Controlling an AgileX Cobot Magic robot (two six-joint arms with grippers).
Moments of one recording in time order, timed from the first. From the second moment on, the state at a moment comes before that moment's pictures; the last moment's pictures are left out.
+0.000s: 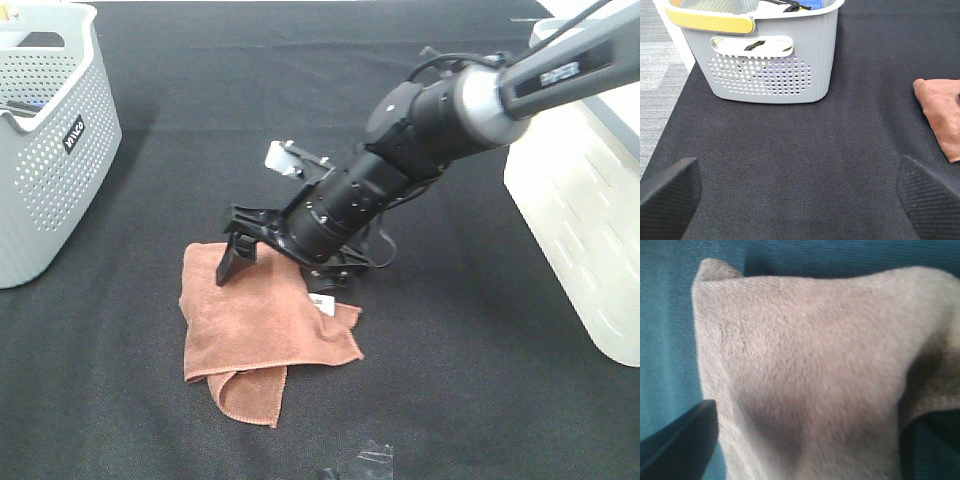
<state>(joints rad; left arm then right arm) 0.08 0.00 -0.50 0.01 1.05 0.01 0.61 2.25 -1.38 0.87 0.60 -0.32</state>
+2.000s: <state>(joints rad) 0.08 0.00 -0.50 0.01 1.05 0.01 0.10 1.81 -2.08 0.22 1.22 -0.04</state>
